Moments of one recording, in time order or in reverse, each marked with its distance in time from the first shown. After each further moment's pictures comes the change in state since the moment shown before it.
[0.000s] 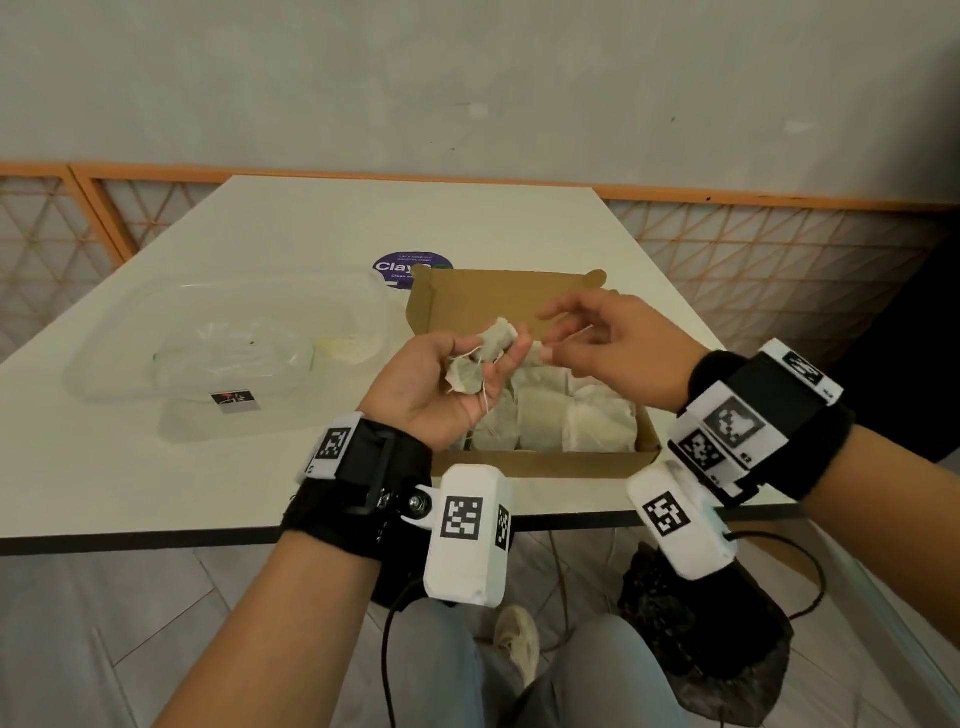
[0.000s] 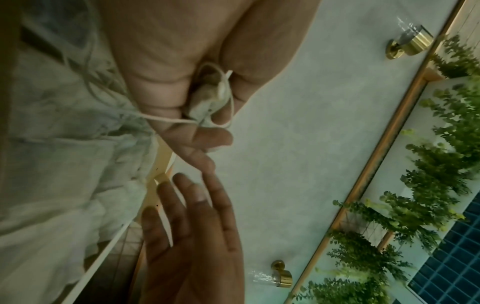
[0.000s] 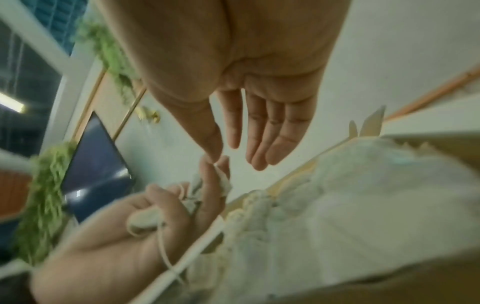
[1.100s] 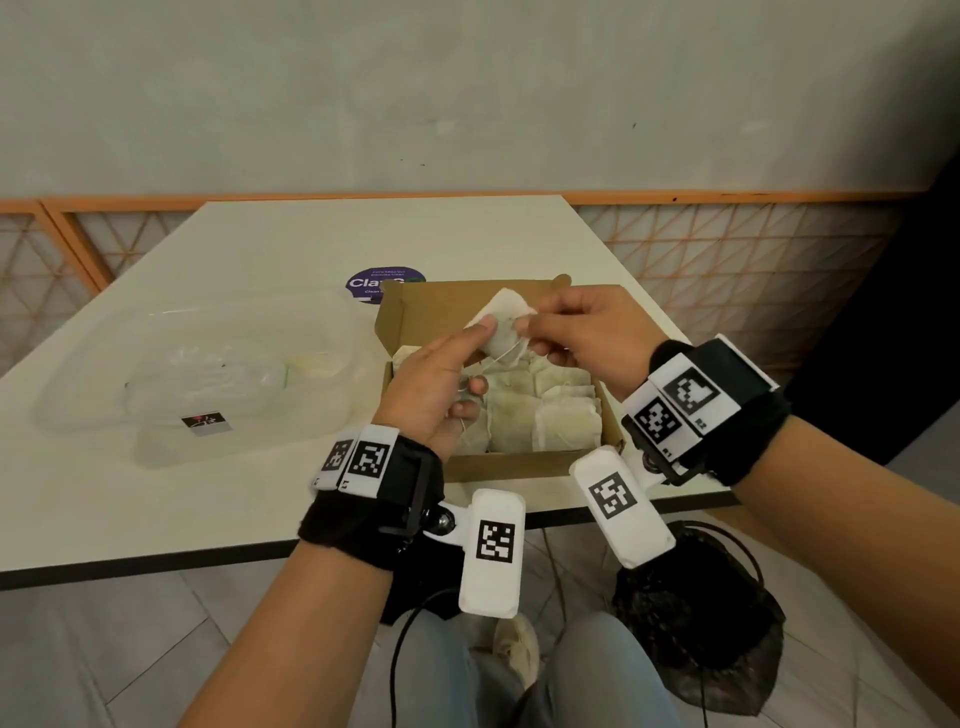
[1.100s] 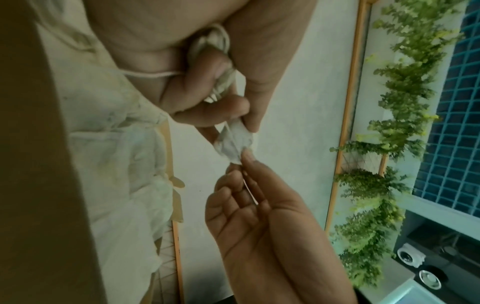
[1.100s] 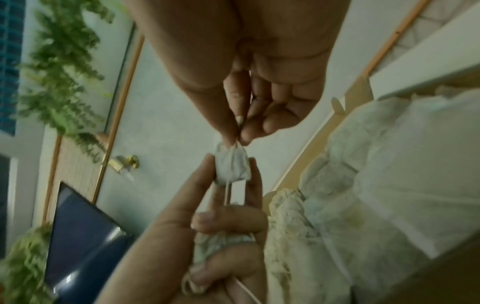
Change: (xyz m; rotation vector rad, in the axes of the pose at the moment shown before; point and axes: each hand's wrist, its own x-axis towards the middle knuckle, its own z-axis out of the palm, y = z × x) left_hand 0.012 -0.028 0.015 0.572 0.193 0.318; right_hand 0.004 0.006 -0.003 0.310 0.199 0.041
